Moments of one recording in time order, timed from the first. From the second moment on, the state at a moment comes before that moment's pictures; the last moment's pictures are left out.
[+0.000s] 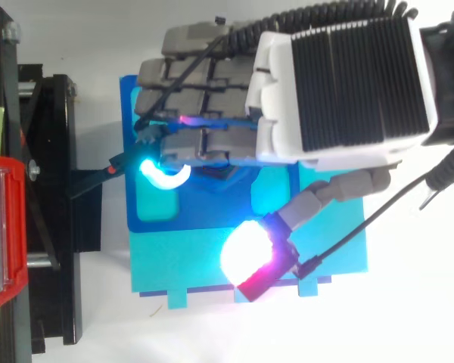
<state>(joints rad) 0.04 -2.20 -1.06 -3.19 -1.69 -1.39</state>
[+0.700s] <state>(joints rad) 0.09 -2.20 -1.08 -3.23 -1.64 -1.39</state>
